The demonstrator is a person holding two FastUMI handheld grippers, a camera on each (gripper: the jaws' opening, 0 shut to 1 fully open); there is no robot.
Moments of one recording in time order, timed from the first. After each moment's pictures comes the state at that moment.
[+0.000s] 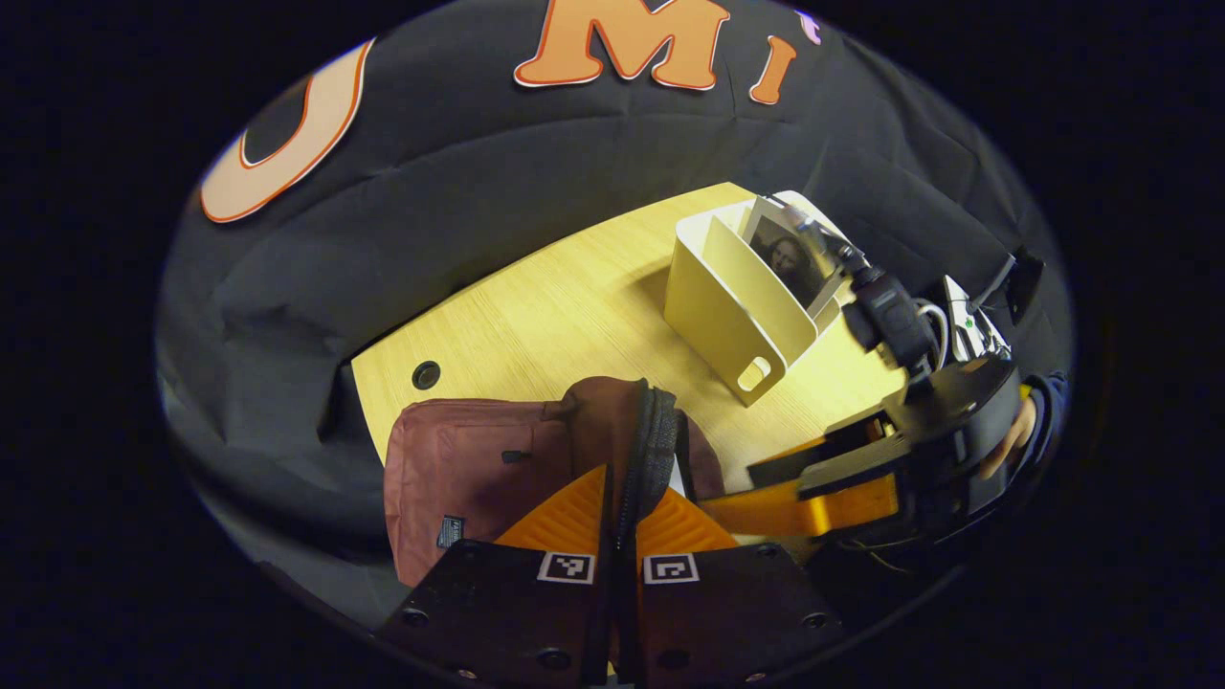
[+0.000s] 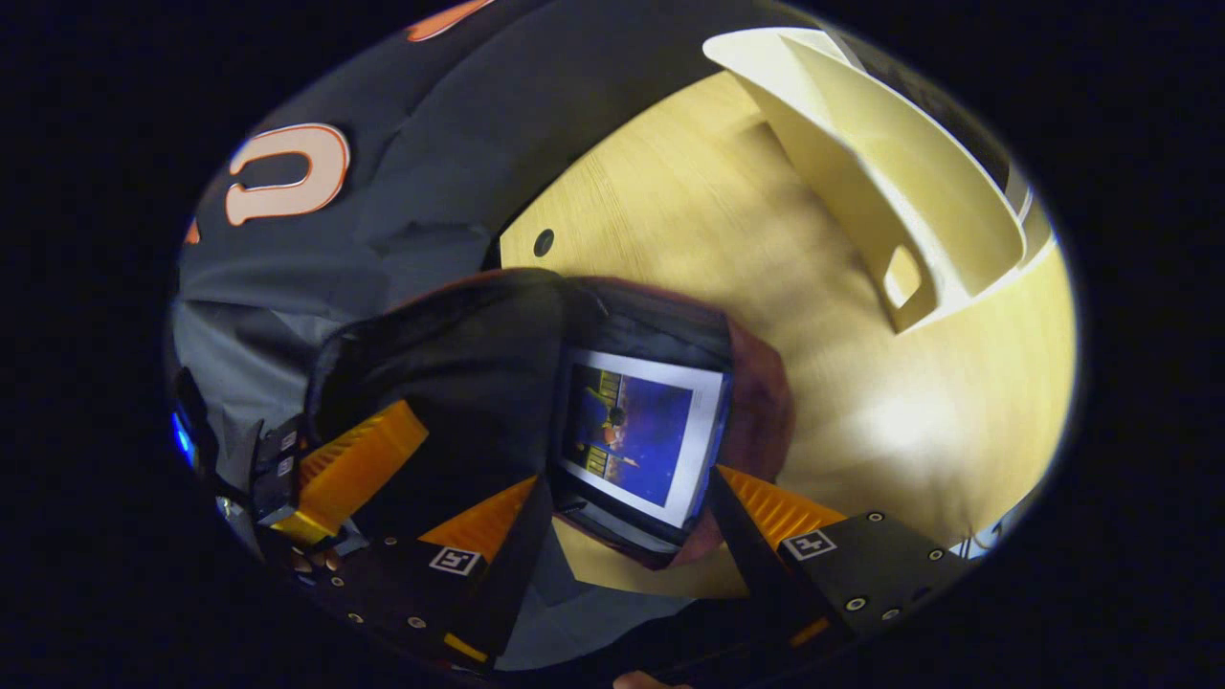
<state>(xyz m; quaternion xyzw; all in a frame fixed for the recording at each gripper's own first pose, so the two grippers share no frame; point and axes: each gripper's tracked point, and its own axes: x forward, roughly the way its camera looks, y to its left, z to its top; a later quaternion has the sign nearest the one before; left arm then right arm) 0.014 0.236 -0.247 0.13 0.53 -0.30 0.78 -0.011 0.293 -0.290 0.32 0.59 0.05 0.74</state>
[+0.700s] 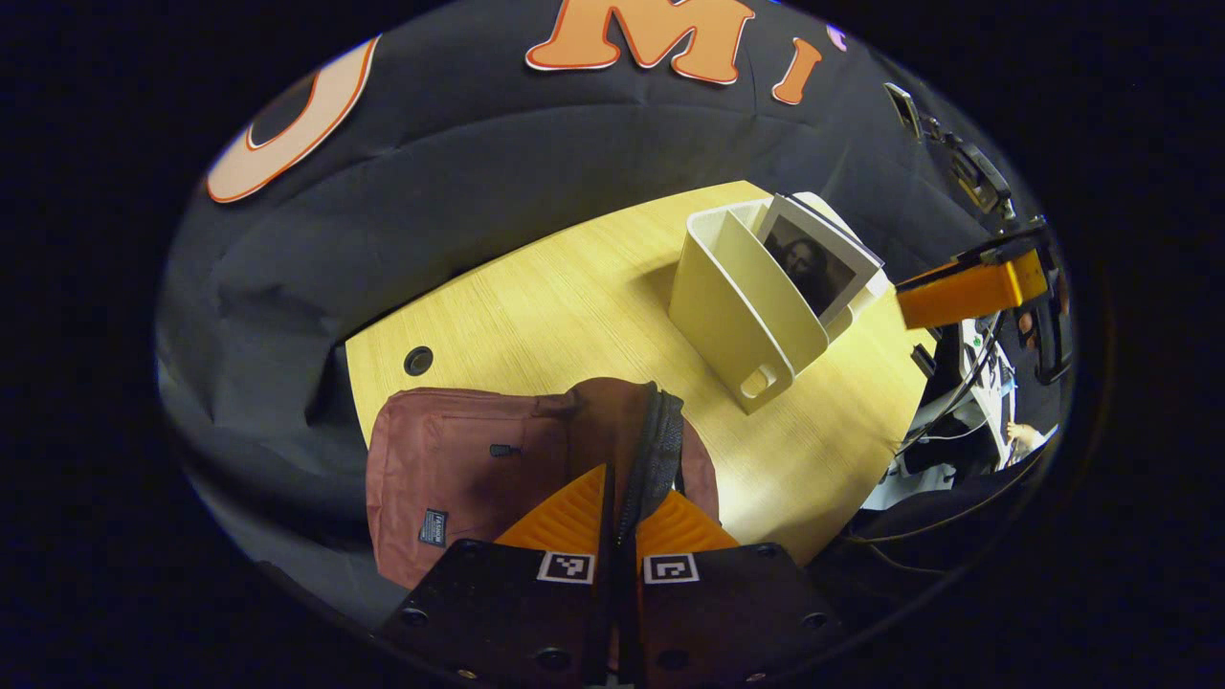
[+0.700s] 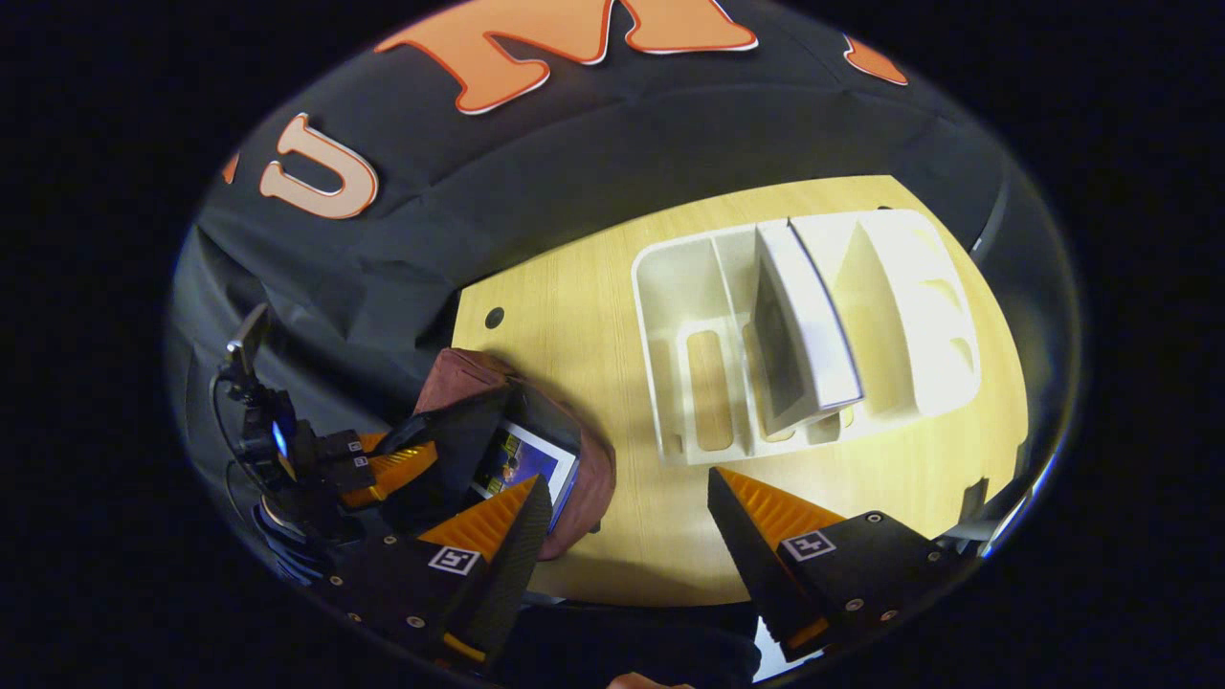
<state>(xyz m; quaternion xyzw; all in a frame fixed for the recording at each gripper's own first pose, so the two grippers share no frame) 0.015 0.221 -0.263 0.11 0.55 -0.27 0.78 0.020 0.121 -0.158 0.15 0.55 0.00 0.82</state>
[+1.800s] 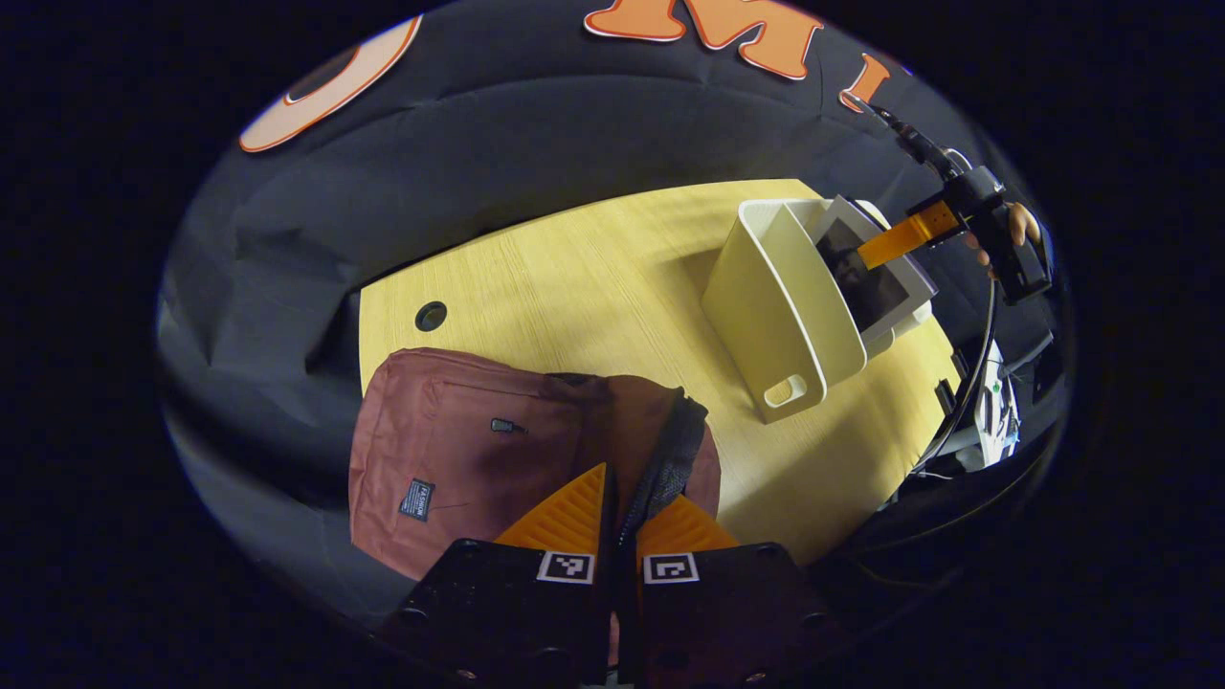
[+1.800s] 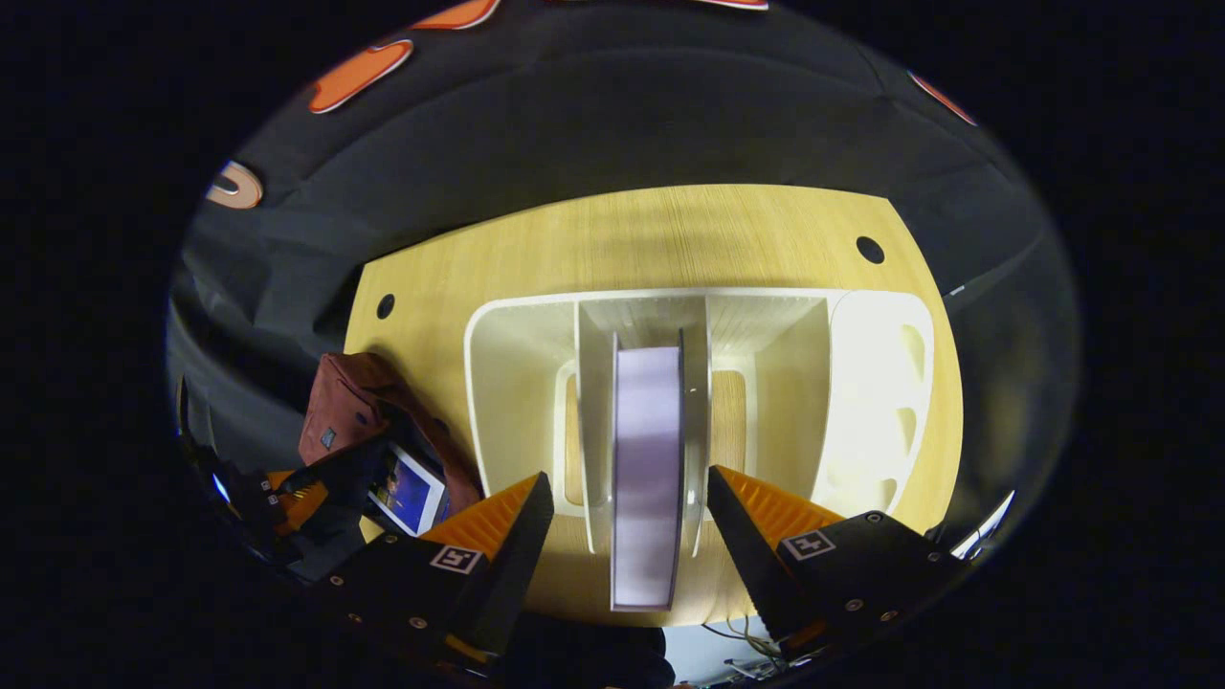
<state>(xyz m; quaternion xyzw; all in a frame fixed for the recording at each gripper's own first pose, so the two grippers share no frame) 0.020 0.220 -0.288 0.08 0.60 -0.20 0.77 0.108 0.000 -0.245 0.05 0.64 -0.04 0.76</state>
